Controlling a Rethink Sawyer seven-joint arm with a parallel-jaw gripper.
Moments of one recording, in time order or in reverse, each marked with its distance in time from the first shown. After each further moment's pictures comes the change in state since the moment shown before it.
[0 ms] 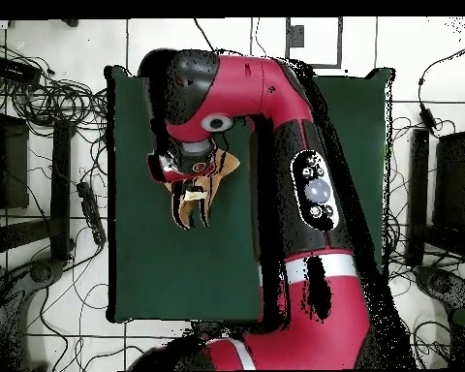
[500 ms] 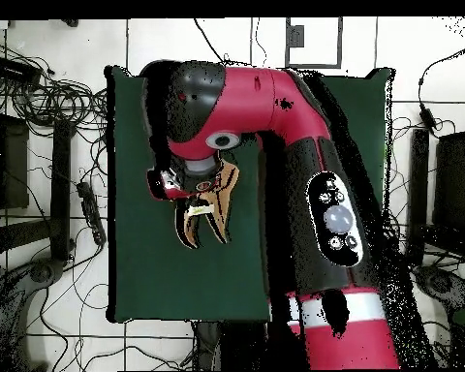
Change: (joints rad) arm -0.053 -0.236 -0.001 0.220 0.030 -0.039 0.000
